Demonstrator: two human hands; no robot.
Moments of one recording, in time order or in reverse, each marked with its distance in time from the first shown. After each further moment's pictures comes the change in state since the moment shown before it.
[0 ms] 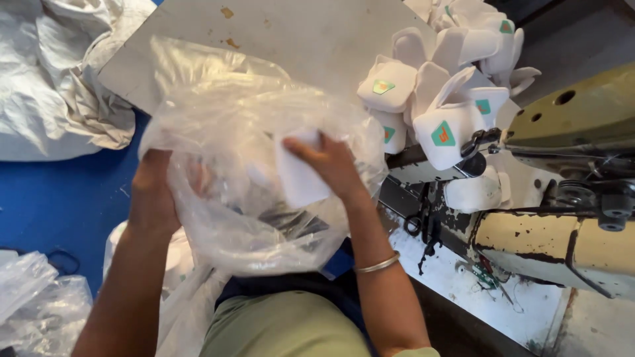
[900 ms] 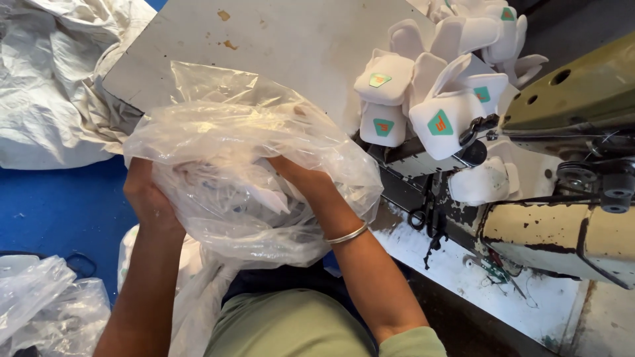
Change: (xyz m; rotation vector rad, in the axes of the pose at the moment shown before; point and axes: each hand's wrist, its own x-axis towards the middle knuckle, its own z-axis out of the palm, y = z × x) left_hand -0.002 -0.034 -0.026 -0.210 0.086 0.167; right_hand 0.064 0.080 0.092 0.060 -0.292 -0.222
